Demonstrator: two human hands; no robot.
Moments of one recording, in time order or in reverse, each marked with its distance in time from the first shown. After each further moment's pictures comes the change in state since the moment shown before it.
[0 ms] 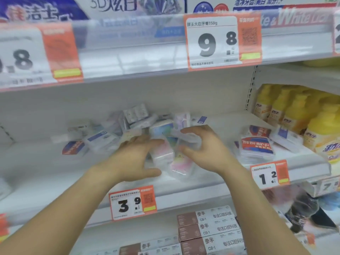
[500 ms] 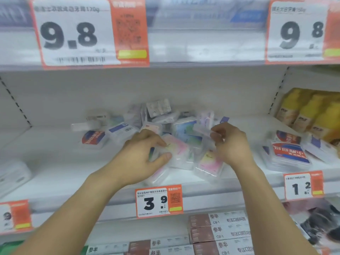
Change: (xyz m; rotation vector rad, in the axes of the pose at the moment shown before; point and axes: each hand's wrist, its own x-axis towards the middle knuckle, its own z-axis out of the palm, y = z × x) left_hand -0.032 -0.046 0.011 -0.318 0.262 -0.048; right_hand 0.036 0.012 0.036 -0.071 0.240 0.144
